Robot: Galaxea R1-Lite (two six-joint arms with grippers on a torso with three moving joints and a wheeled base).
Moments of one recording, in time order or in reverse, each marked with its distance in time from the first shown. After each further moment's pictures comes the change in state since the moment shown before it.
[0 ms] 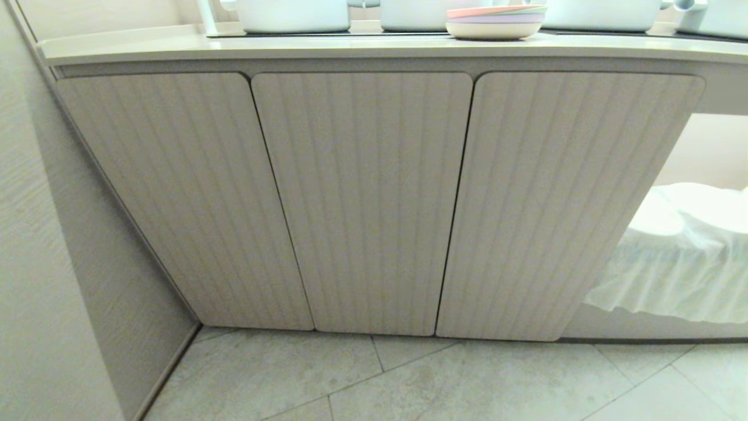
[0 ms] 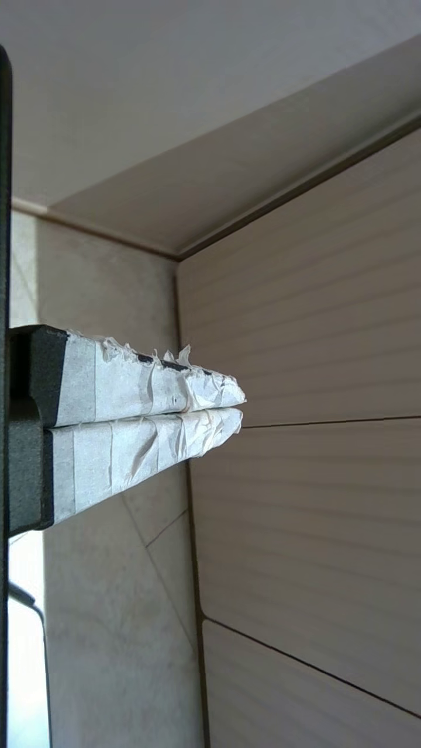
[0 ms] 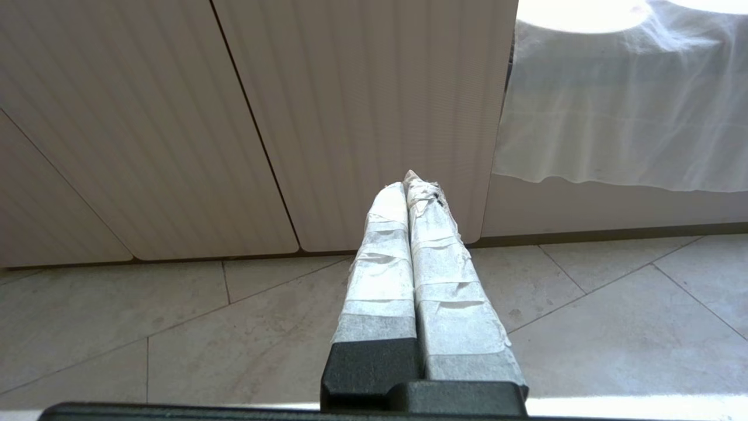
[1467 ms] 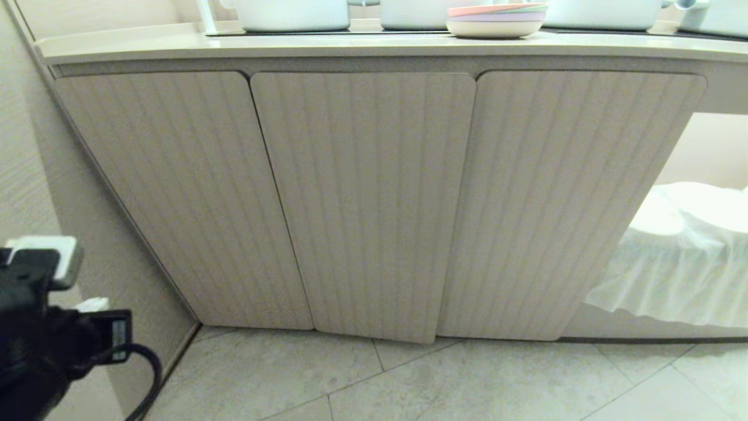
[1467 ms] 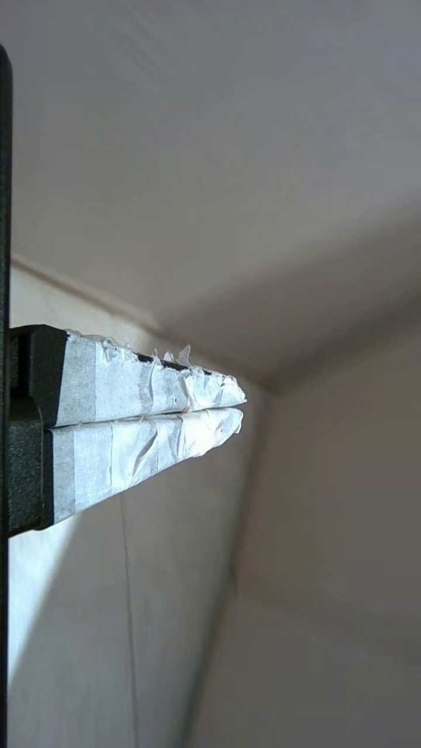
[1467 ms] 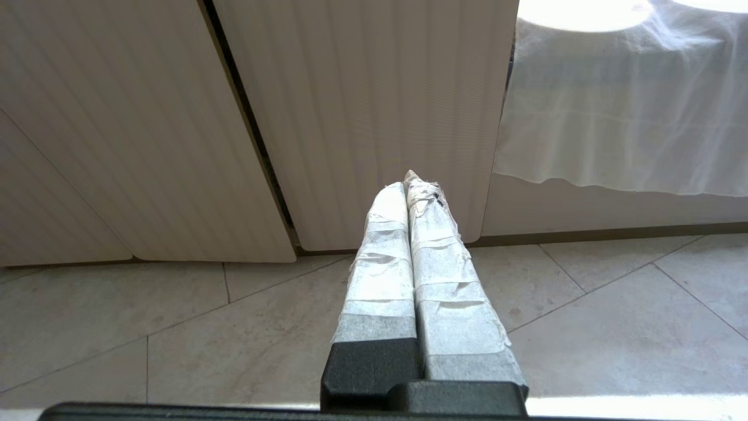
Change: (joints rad) left arm -0.300 1.134 -0.348 -0.335 0.760 -0.194; right arm 0.000 0.000 0.000 0.000 0.000 0.000
